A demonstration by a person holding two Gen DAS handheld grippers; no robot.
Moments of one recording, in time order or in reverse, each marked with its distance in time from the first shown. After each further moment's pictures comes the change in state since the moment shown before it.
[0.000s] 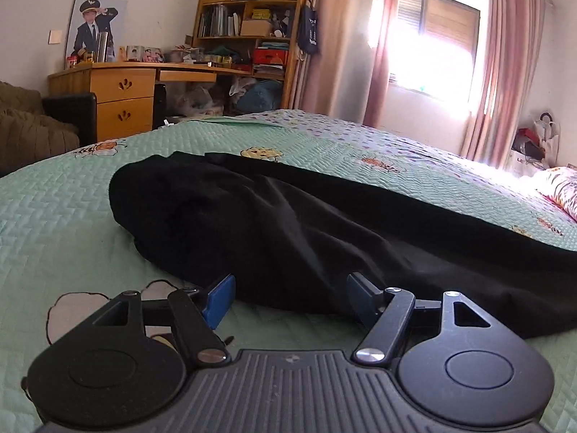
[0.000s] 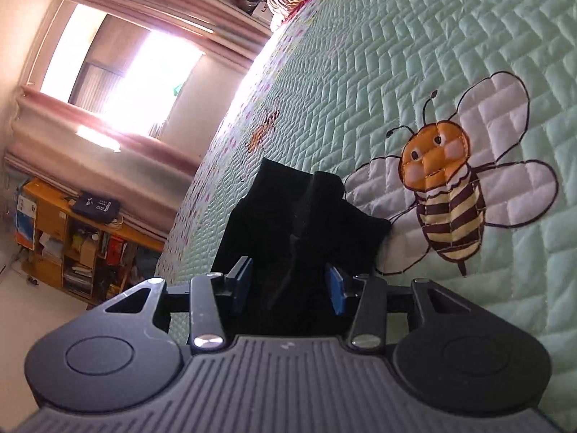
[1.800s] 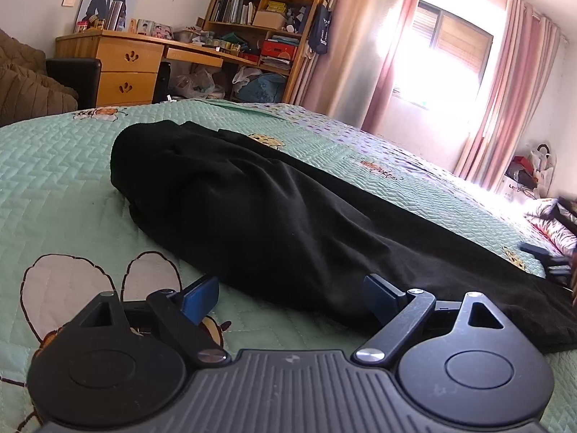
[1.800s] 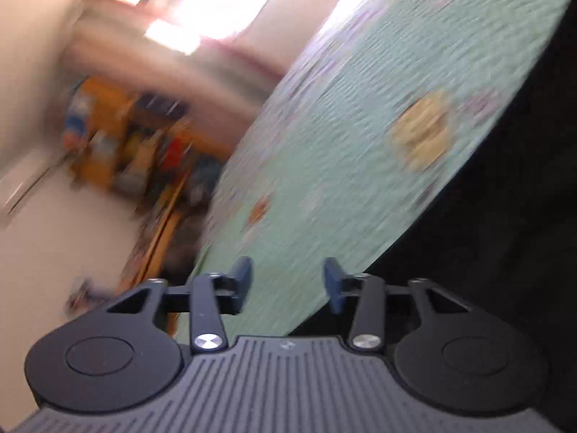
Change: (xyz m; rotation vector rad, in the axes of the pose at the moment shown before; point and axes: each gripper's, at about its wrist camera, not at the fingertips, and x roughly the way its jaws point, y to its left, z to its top) left arm 0.011 0.029 -0.013 -0.168 0.011 -0.088; right arm 0.112 0.189 -0.201 -0.198 0.310 0.241
